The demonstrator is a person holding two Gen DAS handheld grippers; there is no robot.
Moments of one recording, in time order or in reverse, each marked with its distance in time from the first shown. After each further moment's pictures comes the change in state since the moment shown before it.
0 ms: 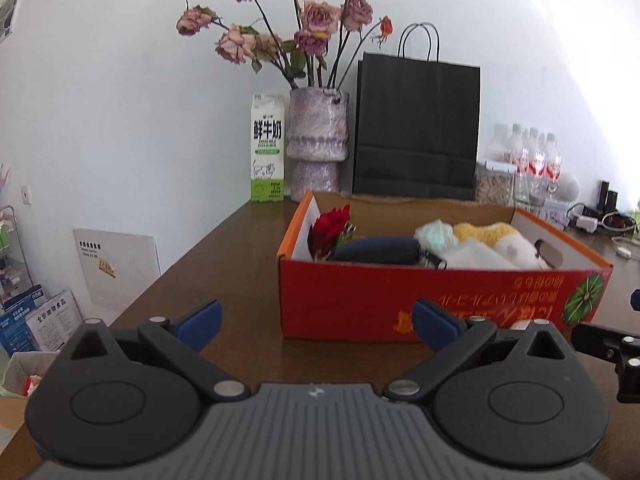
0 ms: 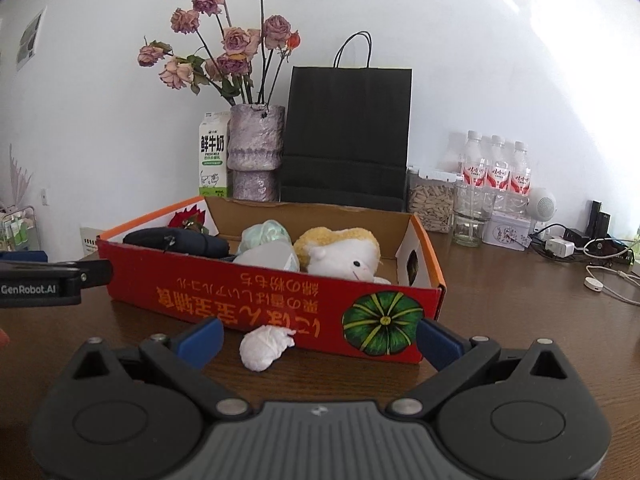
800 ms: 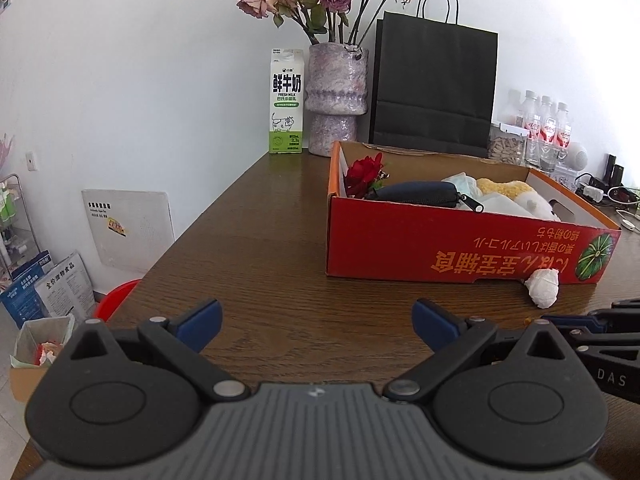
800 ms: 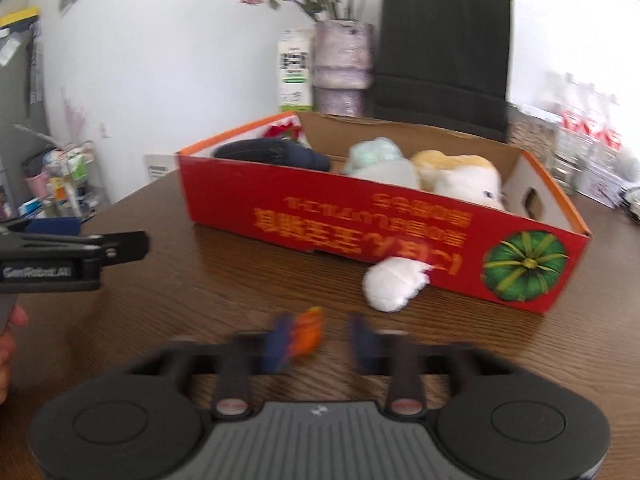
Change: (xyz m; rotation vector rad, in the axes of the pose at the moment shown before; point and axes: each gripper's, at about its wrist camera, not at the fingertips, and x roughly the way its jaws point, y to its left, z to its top) left arm -0.010 0.036 -0.012 -0.019 0.130 0.000; right arm 0.030 0.053 -0.005 -0.057 0.237 0.230
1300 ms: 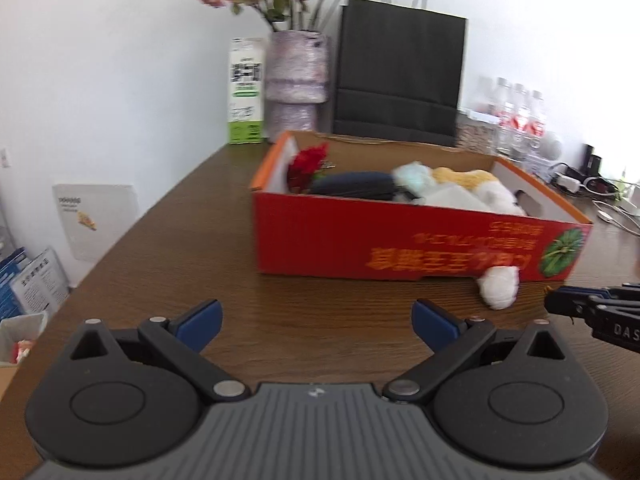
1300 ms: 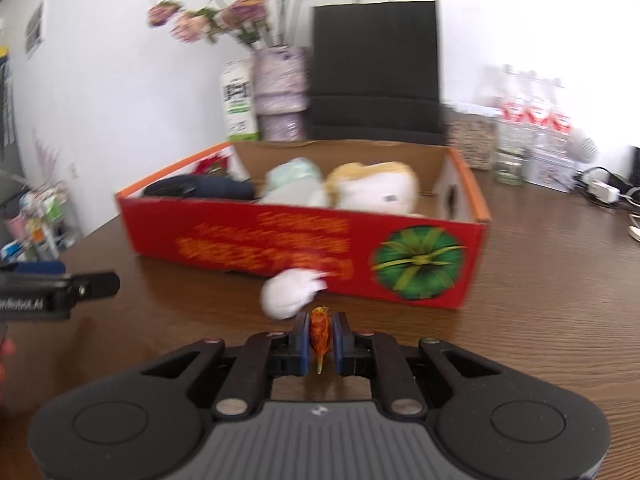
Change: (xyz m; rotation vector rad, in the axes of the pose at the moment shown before) left arm 0.013 -0.048 0.008 0.029 0.033 -0.079; right arm -0.024 -0.064 -0.007 0.115 -0.080 -0.092
